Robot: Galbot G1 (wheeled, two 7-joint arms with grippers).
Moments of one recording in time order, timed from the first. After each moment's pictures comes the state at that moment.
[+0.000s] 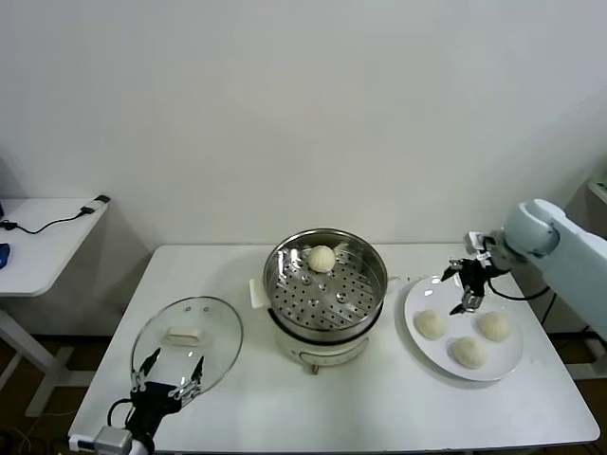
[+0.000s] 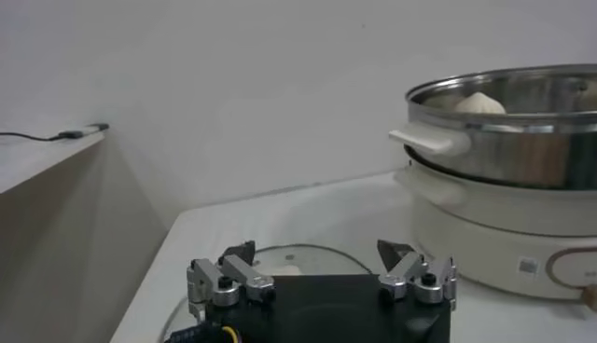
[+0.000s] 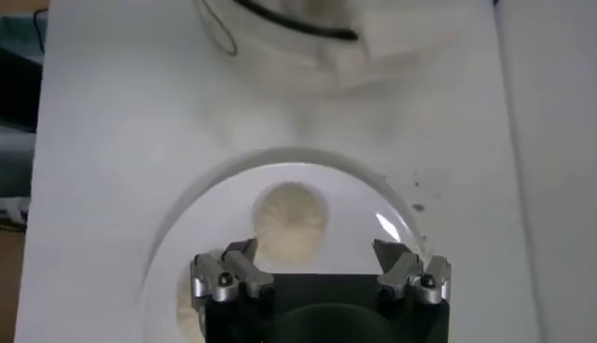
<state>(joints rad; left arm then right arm) 1.76 -1.52 -0.76 -2.16 0.03 0.20 0.26 -0.15 0.63 -0.47 1.27 -0.13 -0.27 -1.28</state>
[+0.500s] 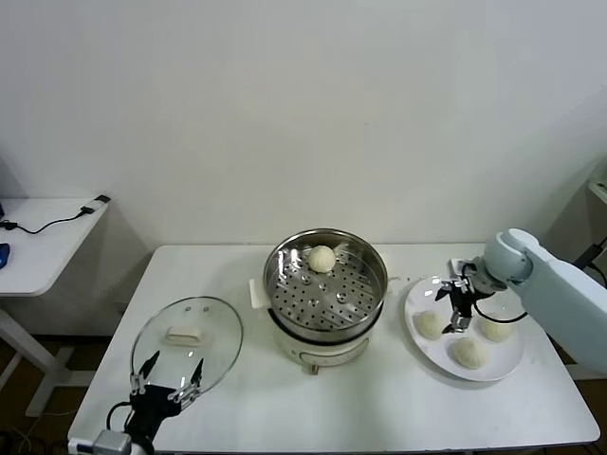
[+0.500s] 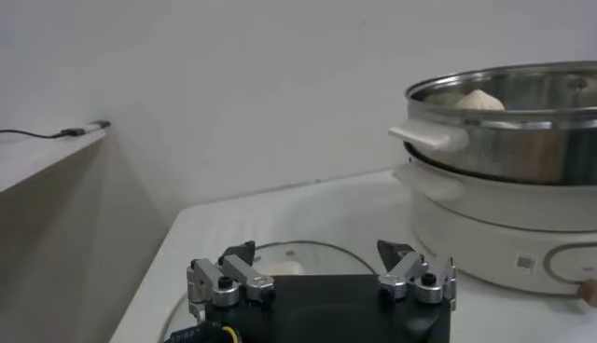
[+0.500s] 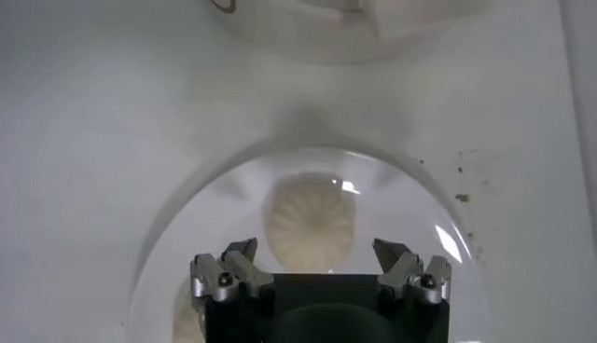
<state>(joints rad) 1.77 -1.53 -0.76 -2.16 0.03 0.20 0.26 -0.24 0.72 -0.42 1.22 -0.23 -0.28 -1.24</state>
